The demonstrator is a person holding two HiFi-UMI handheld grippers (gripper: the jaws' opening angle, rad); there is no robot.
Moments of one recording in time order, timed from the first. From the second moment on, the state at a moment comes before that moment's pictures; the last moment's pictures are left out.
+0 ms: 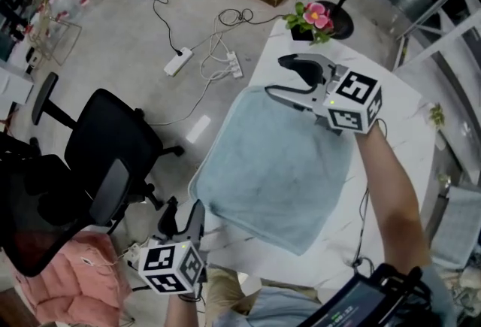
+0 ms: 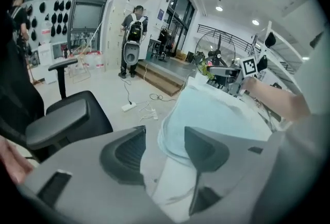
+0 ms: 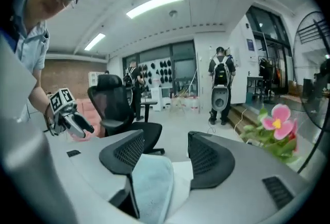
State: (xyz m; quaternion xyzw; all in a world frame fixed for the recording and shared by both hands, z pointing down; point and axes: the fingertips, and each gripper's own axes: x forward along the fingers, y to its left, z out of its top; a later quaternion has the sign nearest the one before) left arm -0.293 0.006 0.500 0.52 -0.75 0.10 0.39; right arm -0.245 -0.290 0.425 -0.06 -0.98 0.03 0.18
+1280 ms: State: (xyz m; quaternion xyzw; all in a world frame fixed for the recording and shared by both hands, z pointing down) left arm 0.055 0.010 0.544 0.73 -0.41 0.30 0.46; right arm 0.029 -0.223 0.545 -0.03 -0.89 -0.10 0.45
